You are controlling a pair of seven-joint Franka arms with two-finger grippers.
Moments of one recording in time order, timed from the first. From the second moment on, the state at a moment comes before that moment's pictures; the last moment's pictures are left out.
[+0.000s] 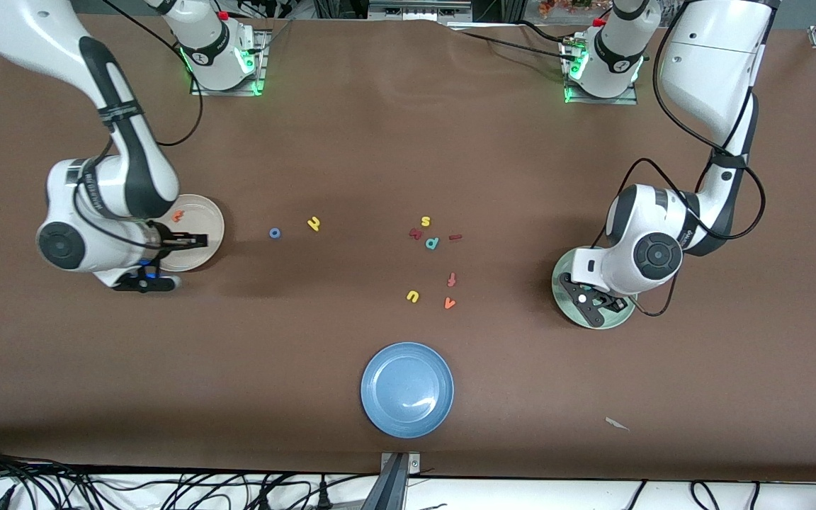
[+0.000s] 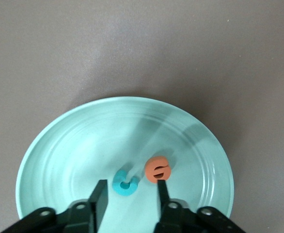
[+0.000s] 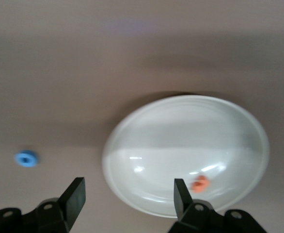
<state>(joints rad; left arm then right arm) -0.25 0.60 0.06 -1.78 0.02 2.26 0.76 -0.03 0.46 0.15 -1.84 -0.02 1.95 0.13</state>
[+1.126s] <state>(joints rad) -0.35 0.58 -0.26 -1.81 0.09 2.29 0.42 0.09 0.55 0.23 -1.99 -0.02 2.28 0.46</state>
